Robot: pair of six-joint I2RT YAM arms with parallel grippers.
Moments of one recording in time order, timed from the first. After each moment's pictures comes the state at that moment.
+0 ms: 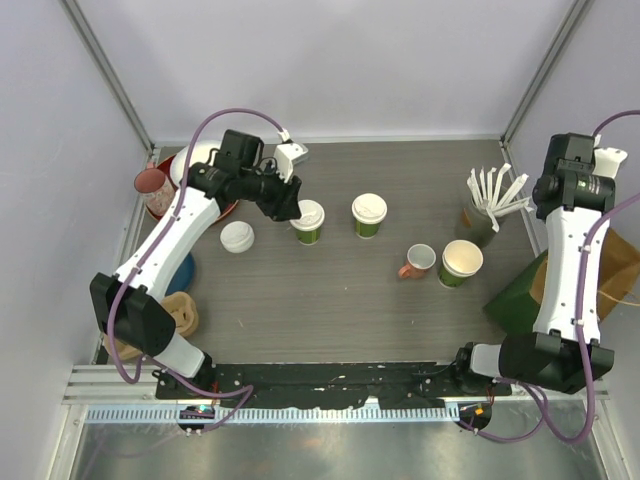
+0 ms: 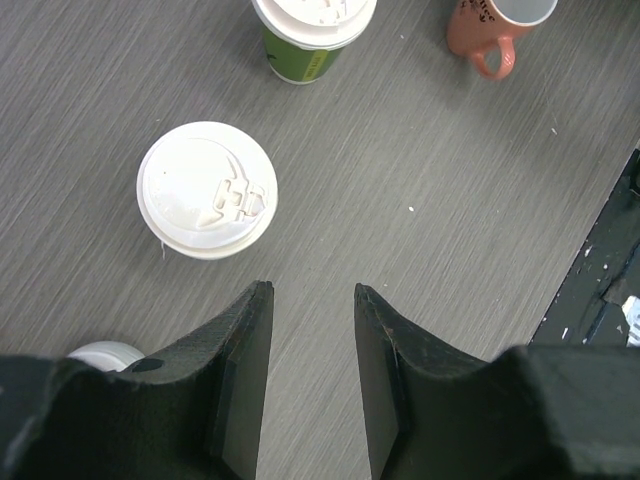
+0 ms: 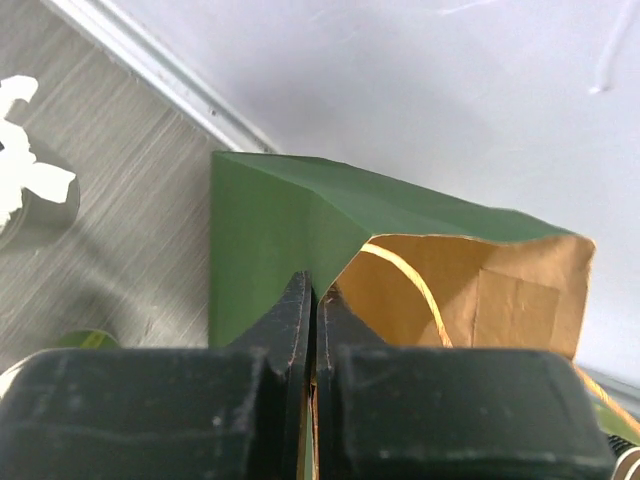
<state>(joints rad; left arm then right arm) -0.41 1.55 1.56 -0.82 0.55 0.30 -0.28 1.31 1.58 -1.23 0.69 0.26</state>
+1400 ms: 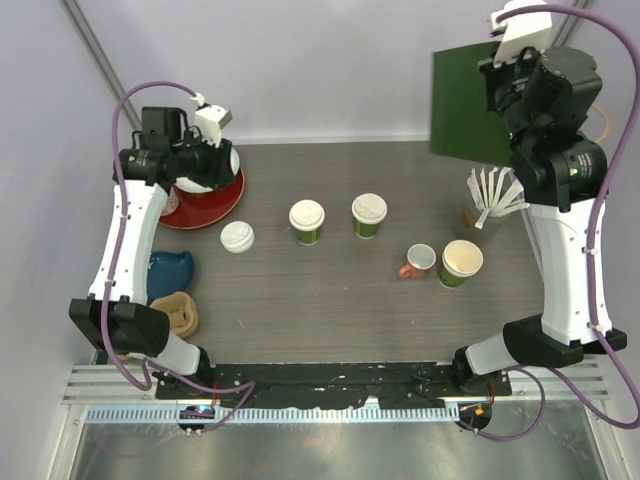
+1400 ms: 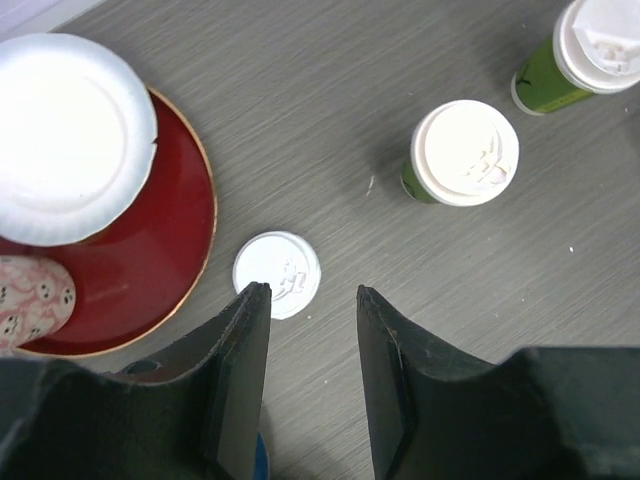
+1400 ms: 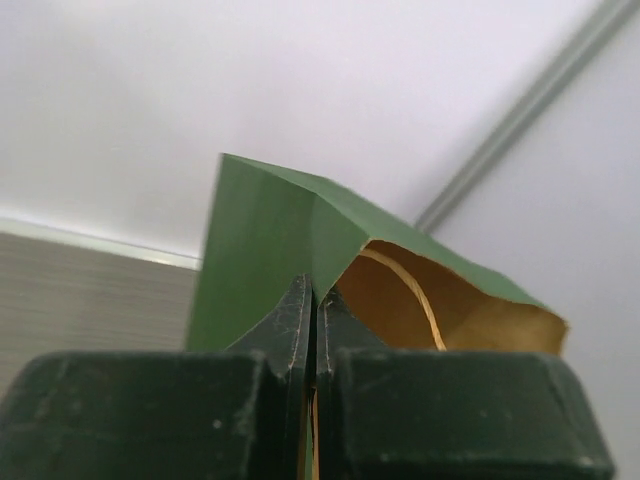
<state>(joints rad) -0.10 1.53 1.75 -0.95 0.38 0.29 0.21 1.45 2.21 -0.70 0.31 -0.37</state>
